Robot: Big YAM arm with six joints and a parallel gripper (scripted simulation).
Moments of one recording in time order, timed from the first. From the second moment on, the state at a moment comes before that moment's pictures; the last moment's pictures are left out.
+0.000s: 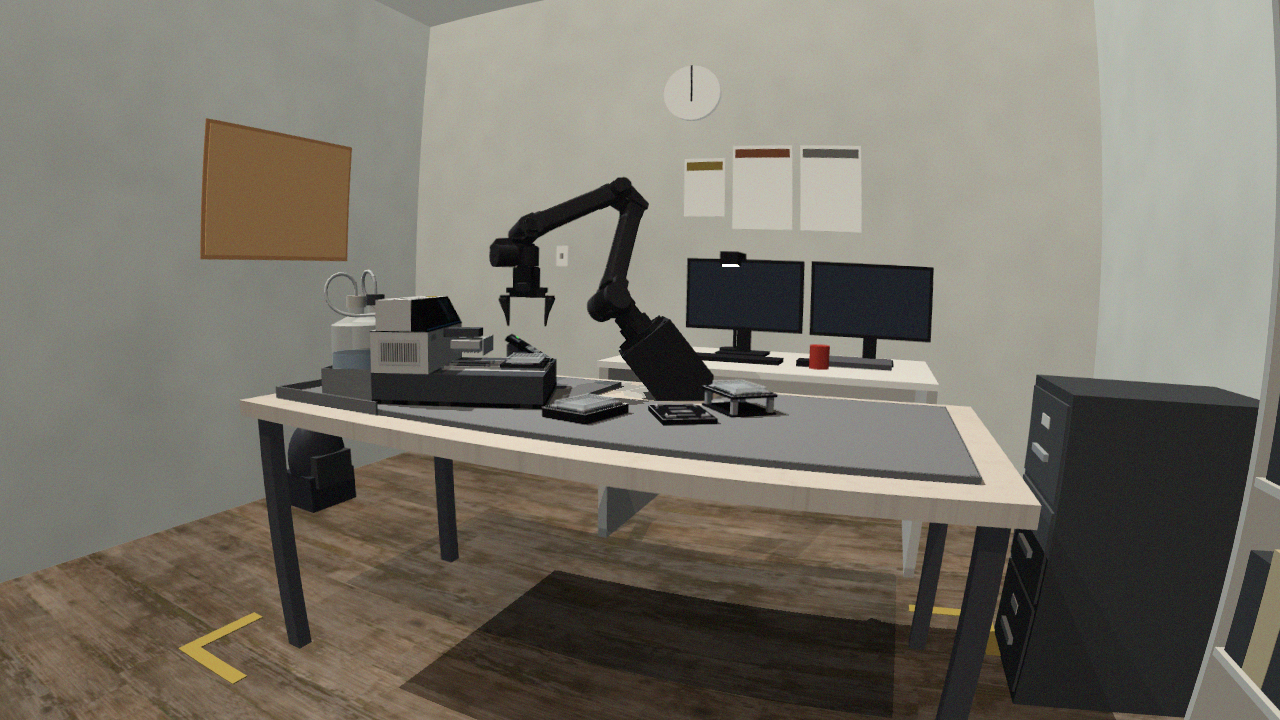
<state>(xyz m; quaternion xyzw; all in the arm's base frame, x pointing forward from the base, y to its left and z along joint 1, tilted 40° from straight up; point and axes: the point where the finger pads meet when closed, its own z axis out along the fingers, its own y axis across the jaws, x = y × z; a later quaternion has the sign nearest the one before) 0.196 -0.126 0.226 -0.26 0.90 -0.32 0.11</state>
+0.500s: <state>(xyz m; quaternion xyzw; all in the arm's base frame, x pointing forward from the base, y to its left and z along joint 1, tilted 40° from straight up) 0.176 -0.130 0.221 -0.19 0.92 -0.31 0.14</state>
